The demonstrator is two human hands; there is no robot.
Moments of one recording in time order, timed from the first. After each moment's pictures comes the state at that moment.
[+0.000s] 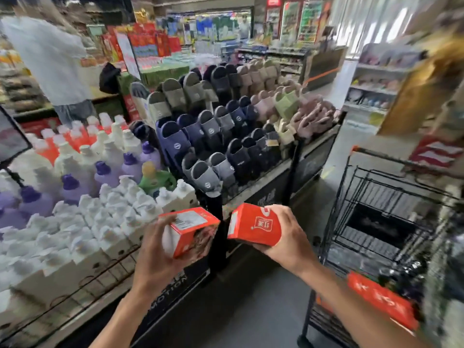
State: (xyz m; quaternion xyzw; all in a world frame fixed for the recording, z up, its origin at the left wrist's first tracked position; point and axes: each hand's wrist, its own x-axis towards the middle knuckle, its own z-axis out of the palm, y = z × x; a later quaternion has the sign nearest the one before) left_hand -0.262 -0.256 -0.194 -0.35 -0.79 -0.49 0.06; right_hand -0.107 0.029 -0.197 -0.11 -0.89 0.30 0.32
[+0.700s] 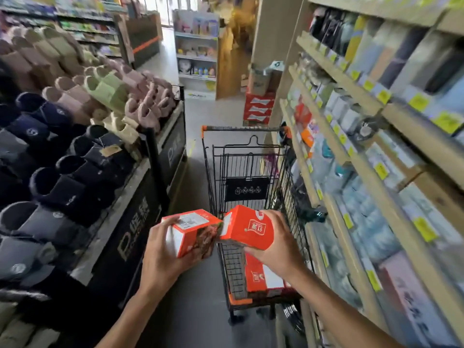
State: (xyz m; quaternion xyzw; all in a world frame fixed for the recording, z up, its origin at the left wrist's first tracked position) left_hand -0.228 0.108 -0.239 -0.55 -0.64 -0.50 -0.19; right_hand 0.045 0.204 -0.237 -0.49 -0.77 0.22 0.33
